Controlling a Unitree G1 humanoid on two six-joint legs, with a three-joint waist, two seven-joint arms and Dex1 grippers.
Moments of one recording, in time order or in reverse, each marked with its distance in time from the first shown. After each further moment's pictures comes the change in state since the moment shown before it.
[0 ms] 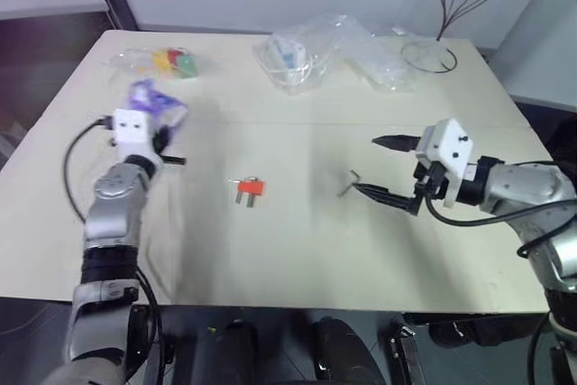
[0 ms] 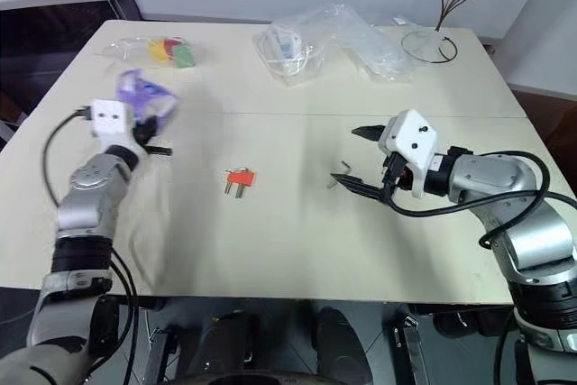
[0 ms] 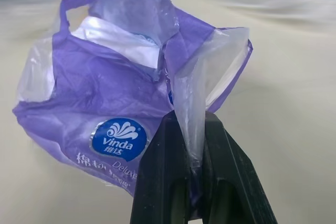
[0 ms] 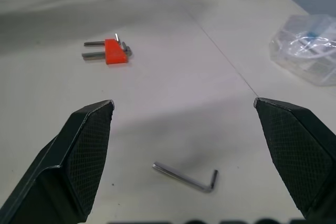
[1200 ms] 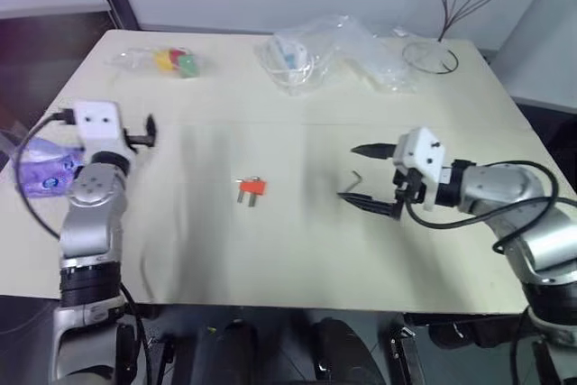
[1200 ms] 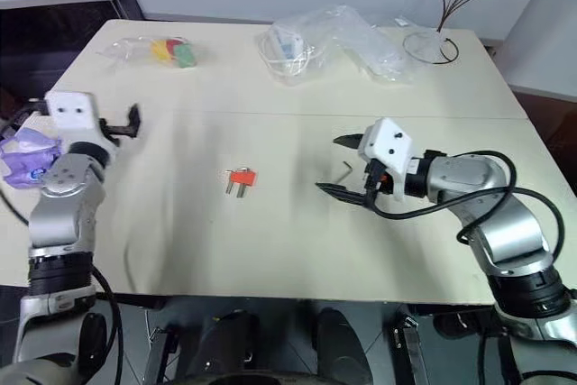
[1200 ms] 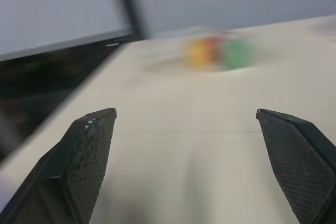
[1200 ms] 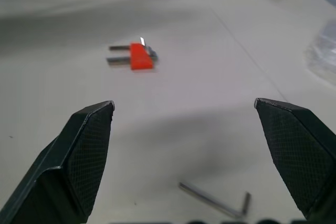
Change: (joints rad) left arm 0.088 0.029 -0.039 -0.277 -0.022 0.031 -0.033; right arm -0.099 0.077 0.132 0.070 -0.049 -0.014 0.044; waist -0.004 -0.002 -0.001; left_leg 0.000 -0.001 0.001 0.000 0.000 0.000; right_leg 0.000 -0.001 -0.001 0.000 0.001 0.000
